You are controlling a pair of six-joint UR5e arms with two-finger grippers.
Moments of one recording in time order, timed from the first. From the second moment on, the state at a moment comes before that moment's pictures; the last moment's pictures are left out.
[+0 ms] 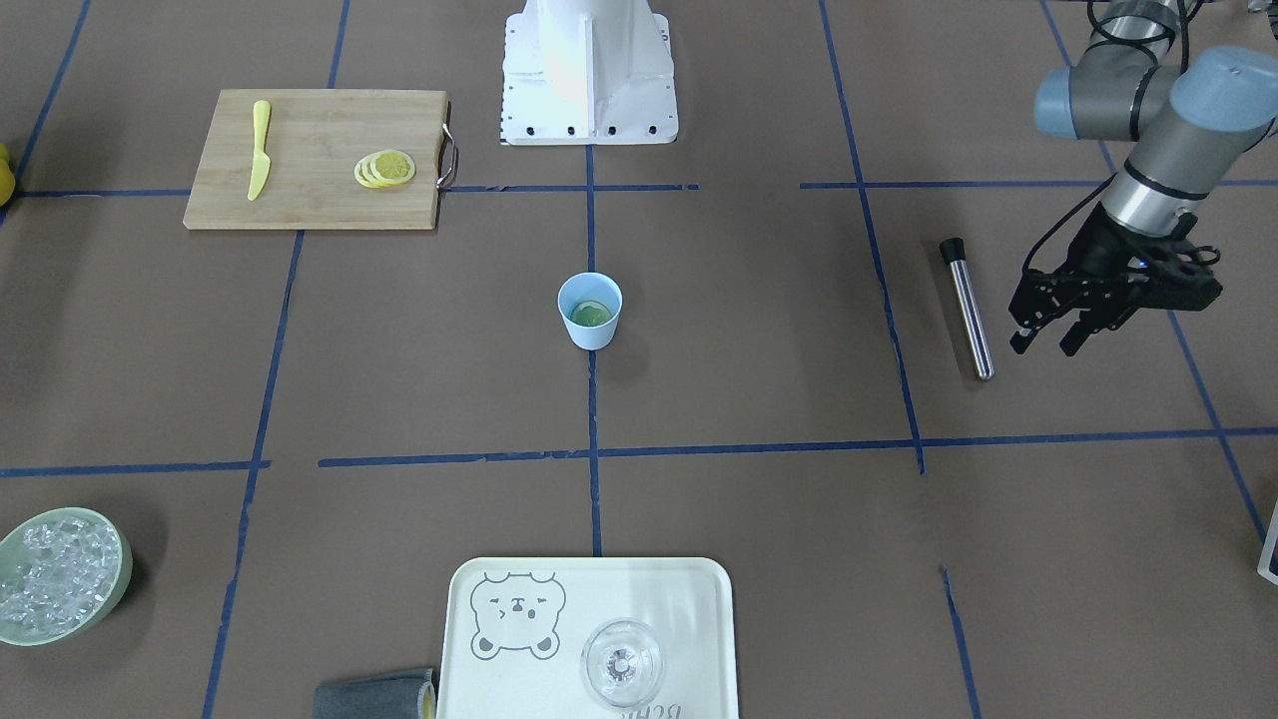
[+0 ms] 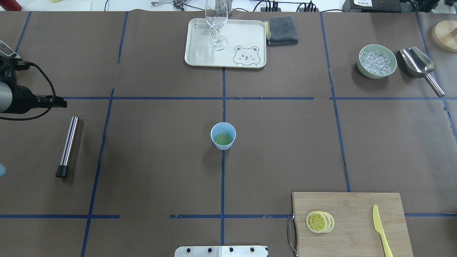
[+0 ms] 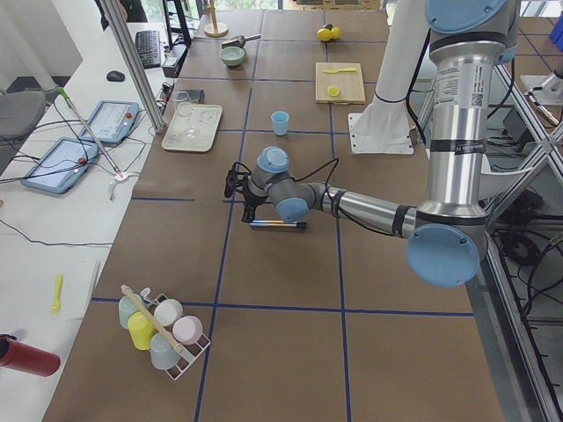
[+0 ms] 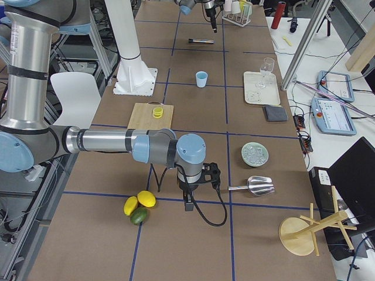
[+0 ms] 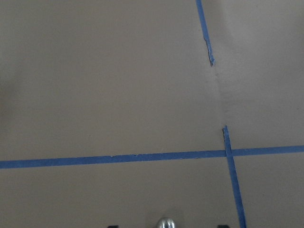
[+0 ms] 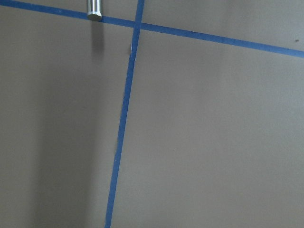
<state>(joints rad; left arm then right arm) -0.91 -1.58 -1.70 -2.32 -1.92 -0.99 1.62 -1.76 1.81 -1.70 2.26 -0.24</state>
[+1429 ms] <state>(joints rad) -0.77 -1.59 -1.63 -2.32 -1.80 -0.99 1.62 -1.76 1.80 -1.70 2.26 -0.24</state>
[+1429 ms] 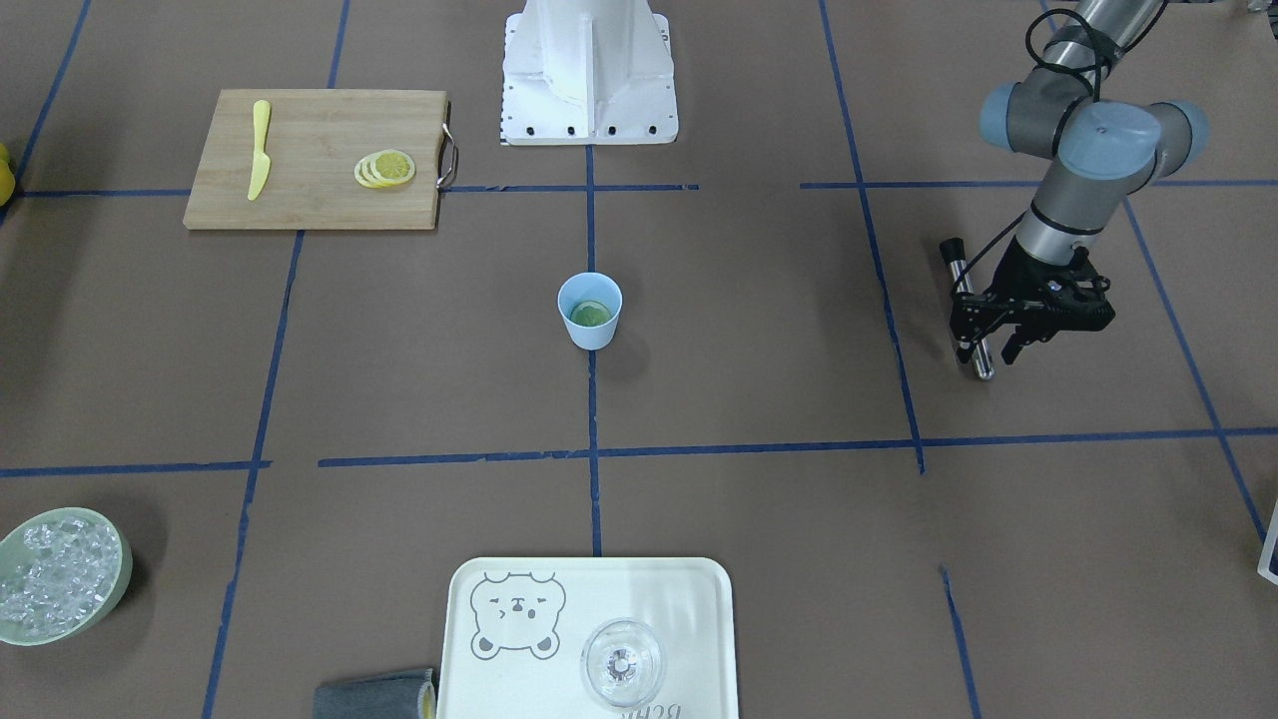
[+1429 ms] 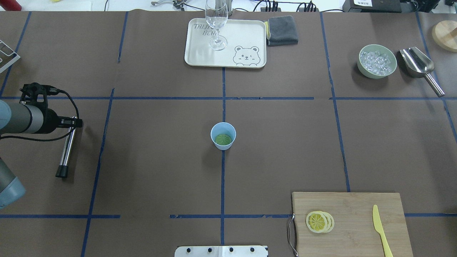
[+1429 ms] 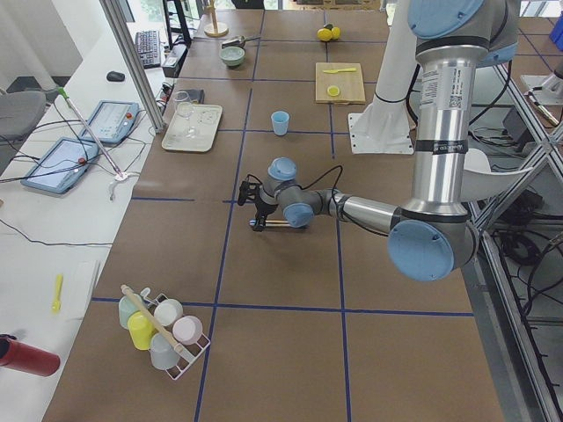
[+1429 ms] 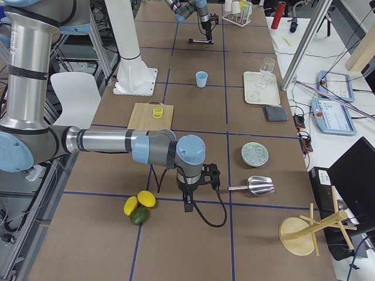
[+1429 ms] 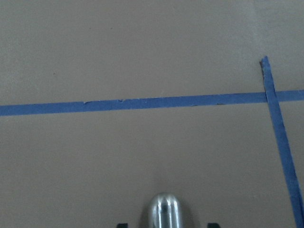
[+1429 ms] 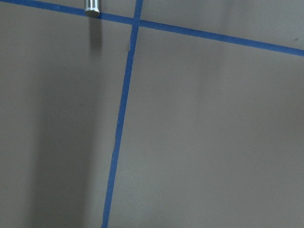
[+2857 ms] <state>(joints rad) -0.74 -1.60 -1.64 -2.32 -1.79 -0.98 1.62 -1.75 1.80 -1.70 2.26 -0.24</state>
